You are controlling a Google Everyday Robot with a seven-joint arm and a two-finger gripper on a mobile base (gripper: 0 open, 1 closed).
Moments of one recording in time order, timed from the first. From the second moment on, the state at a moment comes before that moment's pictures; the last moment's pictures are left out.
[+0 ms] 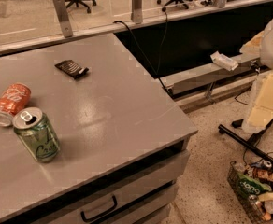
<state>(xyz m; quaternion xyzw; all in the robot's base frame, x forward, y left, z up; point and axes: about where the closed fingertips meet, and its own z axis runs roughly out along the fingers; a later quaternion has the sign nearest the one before) 0.438 -0.217 0.977 -0.60 0.78 -0.03 0.16</state>
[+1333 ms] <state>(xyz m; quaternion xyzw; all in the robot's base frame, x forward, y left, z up) 0.593 -0.160 0.990 -0.65 0.72 0.01 0.24</state>
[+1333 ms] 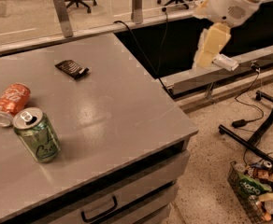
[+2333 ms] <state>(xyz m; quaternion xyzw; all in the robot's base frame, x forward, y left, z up) 0.675 -0.026 0.976 -0.57 0.74 0.11 0.34</state>
